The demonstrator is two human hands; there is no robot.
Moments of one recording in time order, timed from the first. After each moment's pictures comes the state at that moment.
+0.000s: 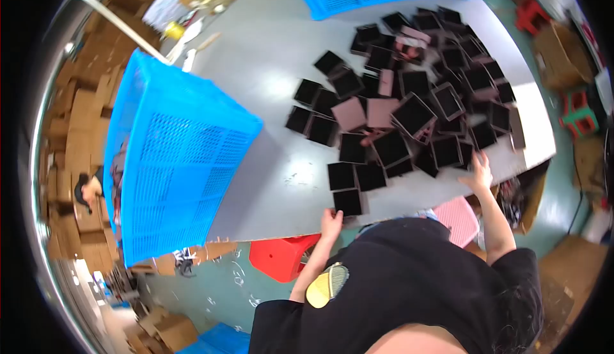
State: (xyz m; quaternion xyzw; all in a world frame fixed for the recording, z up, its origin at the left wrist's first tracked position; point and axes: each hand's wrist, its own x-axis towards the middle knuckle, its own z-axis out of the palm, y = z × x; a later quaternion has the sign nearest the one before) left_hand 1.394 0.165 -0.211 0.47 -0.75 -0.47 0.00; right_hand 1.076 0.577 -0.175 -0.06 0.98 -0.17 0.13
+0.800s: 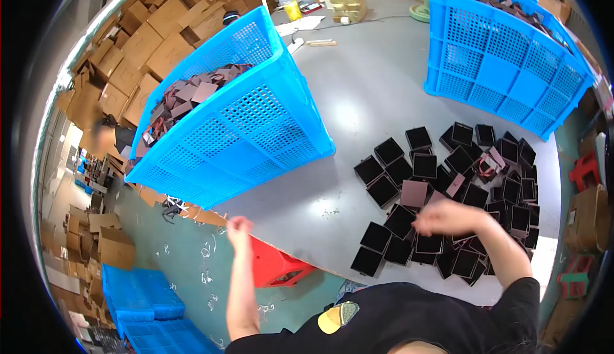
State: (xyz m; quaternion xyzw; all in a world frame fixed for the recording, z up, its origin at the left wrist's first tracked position) left_hand 1.514 -0.017 0.021 0.58 -0.51 -0.41 0.49; right_hand 1.015 0.256 0.113 -0.62 0.53 -0.25 0.52
